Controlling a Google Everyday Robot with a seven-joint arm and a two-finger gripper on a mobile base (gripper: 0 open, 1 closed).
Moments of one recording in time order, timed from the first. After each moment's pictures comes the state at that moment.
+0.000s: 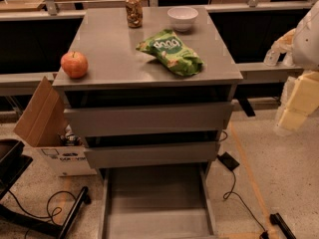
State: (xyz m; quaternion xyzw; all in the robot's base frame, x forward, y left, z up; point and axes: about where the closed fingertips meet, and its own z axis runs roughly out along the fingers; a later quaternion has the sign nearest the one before) arm 0.438 -0.216 0.977 -0.60 0.78 -0.04 0.16
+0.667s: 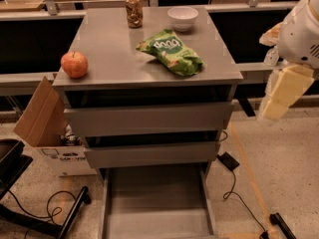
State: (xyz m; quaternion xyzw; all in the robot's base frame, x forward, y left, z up) arm 0.460 -0.200 0.978 -0.61 0.77 -0.03 0.19
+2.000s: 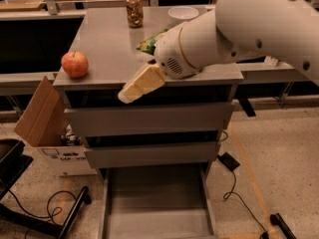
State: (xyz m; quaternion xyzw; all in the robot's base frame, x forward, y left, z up) arm 0.546 0.038 0.953 -0.52 0.72 0.17 0.43
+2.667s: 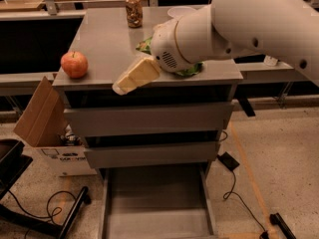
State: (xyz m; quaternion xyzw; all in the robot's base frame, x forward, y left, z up) arm 0.557 0.046 0.970 -0.51 0.71 0.16 0.46
